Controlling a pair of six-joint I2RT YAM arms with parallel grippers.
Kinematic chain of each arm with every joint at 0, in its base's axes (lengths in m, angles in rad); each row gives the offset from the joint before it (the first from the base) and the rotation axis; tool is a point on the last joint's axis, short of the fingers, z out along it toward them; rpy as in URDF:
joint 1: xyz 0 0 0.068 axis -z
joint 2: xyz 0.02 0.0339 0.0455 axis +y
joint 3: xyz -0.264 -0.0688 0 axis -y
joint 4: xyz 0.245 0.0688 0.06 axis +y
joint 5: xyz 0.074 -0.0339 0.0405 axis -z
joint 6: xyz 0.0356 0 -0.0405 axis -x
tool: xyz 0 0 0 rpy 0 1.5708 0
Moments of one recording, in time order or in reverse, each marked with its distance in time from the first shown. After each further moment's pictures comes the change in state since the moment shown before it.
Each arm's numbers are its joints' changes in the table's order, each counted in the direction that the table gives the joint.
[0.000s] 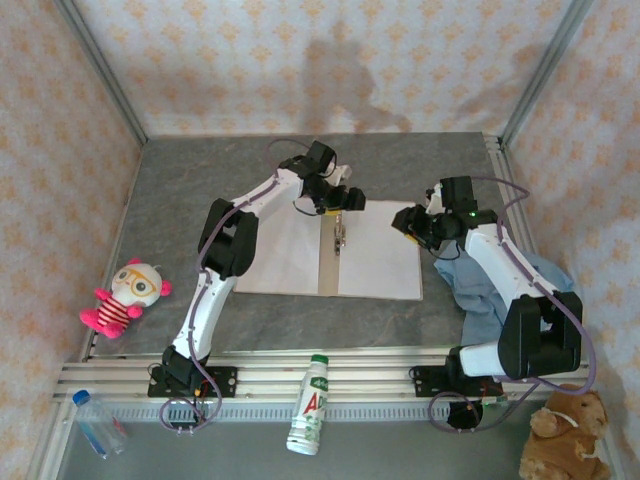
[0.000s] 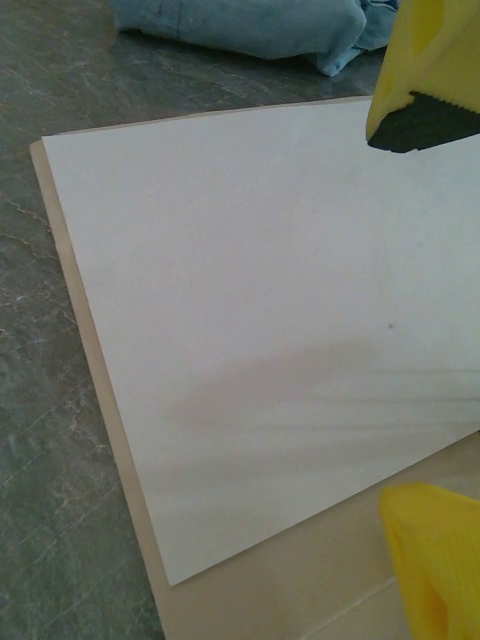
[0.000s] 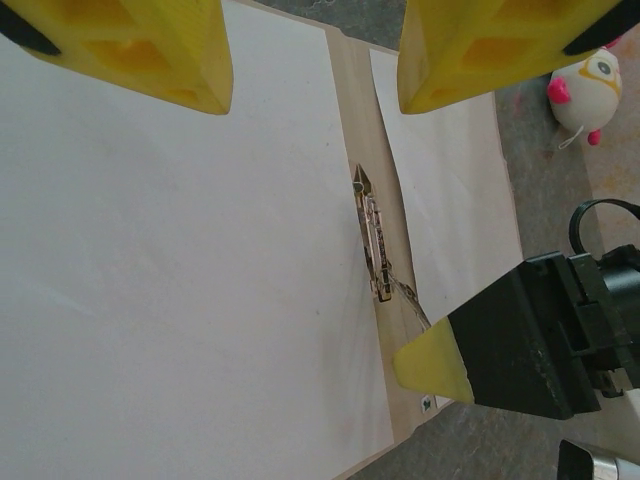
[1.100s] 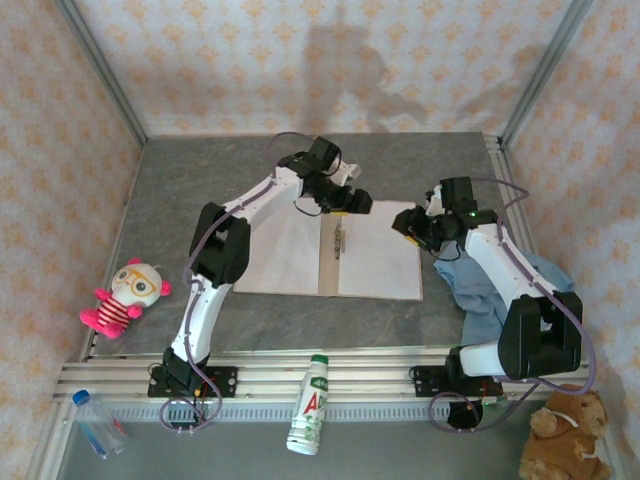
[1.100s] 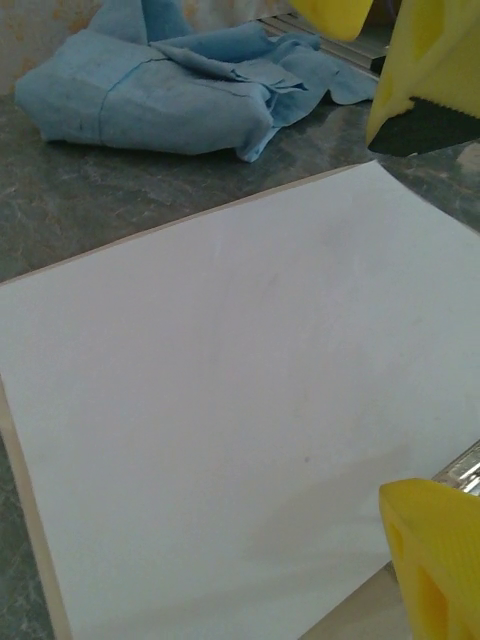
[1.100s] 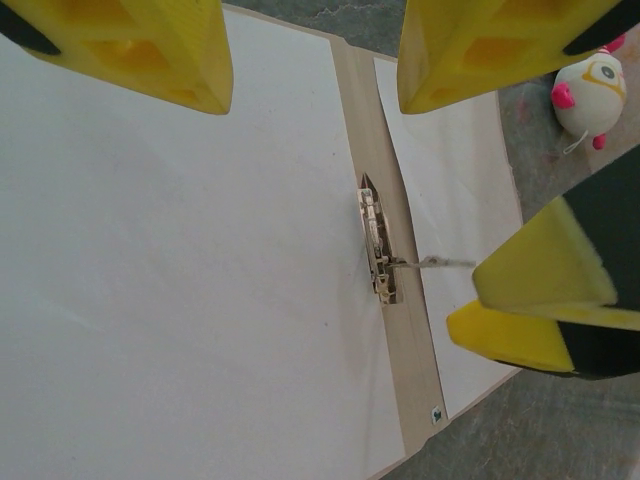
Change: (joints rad) left arm 0.042 -0.140 -0.070 0.061 0.057 -0.077; right arm 0.000 0.000 0.000 0.023 0.000 0.003
